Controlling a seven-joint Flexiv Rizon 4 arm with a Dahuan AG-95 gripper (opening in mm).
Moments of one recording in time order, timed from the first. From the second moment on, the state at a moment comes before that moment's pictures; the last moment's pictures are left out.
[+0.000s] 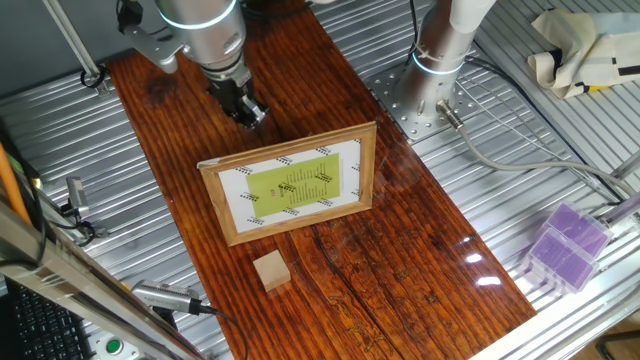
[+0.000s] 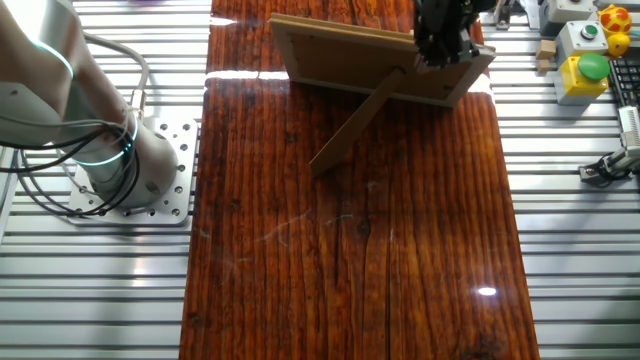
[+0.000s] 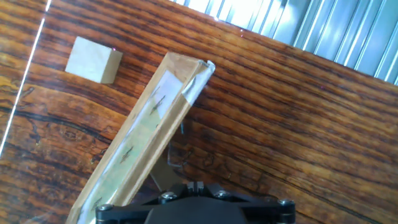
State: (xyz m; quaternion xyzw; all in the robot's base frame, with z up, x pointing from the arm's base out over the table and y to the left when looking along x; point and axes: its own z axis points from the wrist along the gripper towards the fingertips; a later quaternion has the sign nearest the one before) arm 0.512 0.055 0.264 0.19 -0.98 0.00 0.05
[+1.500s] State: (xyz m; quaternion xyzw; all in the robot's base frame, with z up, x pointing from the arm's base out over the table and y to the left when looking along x) arm 0.563 0.170 0.203 0.11 -0.99 0.01 0.05
